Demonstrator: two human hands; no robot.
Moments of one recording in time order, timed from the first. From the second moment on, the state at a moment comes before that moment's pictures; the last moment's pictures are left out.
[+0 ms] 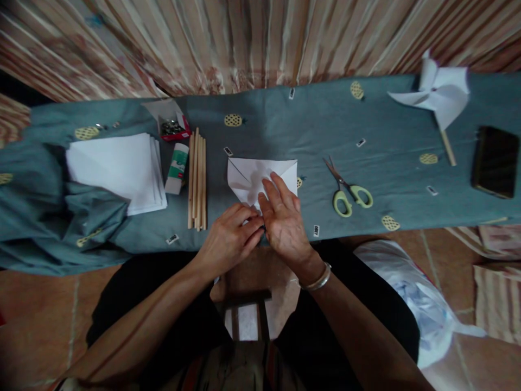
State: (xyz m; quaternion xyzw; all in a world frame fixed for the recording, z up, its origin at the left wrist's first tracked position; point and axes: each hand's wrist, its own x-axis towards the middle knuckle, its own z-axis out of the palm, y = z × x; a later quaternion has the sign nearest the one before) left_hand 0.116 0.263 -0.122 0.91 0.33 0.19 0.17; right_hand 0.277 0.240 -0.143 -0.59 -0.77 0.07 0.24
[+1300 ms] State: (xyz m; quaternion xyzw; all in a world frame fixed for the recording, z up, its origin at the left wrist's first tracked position) left_hand 0.104 0.266 -0.120 0.91 0.32 0.24 0.14; right_hand 0.336 0.311 -0.132 -0.60 -0.74 0.10 0.29
